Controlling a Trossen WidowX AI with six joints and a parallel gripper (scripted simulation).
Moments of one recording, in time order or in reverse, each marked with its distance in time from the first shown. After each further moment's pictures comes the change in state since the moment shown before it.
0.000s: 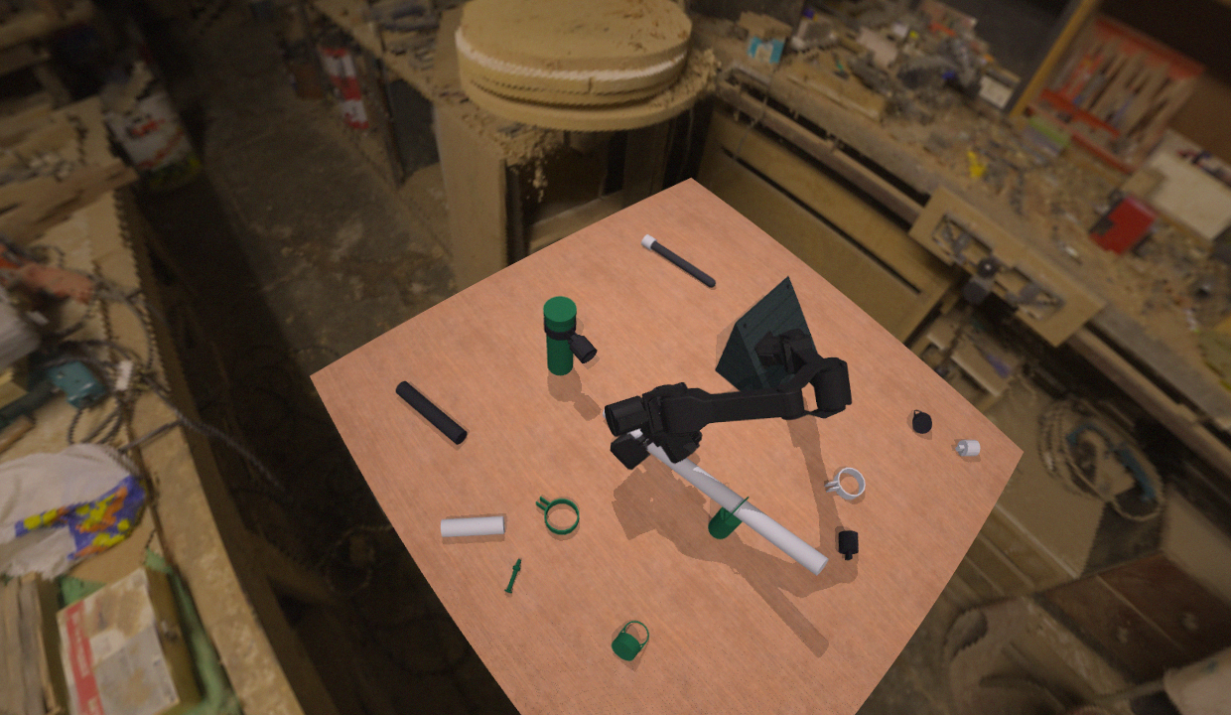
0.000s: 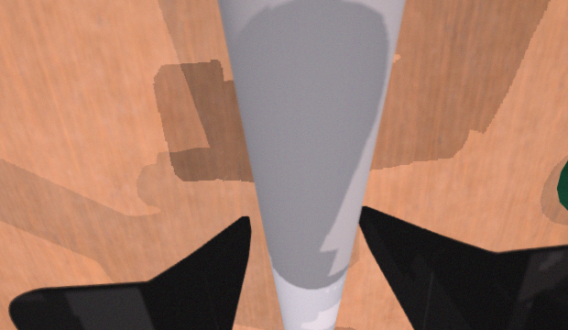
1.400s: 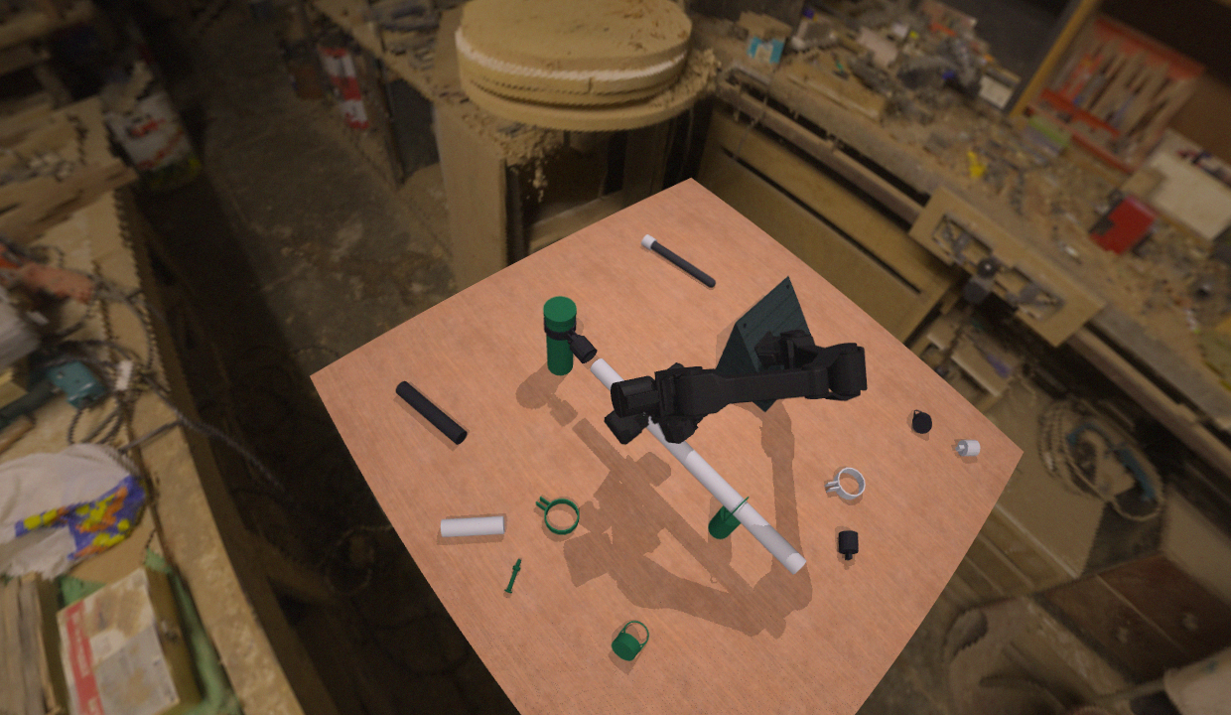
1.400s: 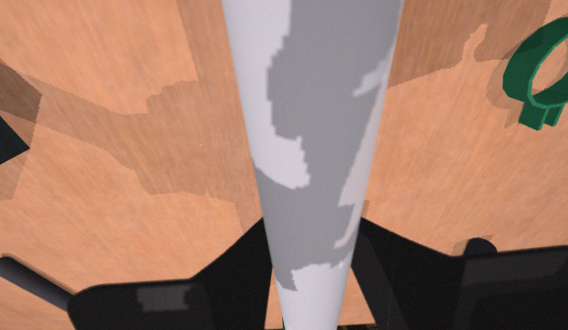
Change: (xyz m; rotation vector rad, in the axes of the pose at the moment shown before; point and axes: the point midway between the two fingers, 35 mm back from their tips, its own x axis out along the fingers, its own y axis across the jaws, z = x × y) arm -0.080 -0.001 -0.040 -0.002 0.338 0.013
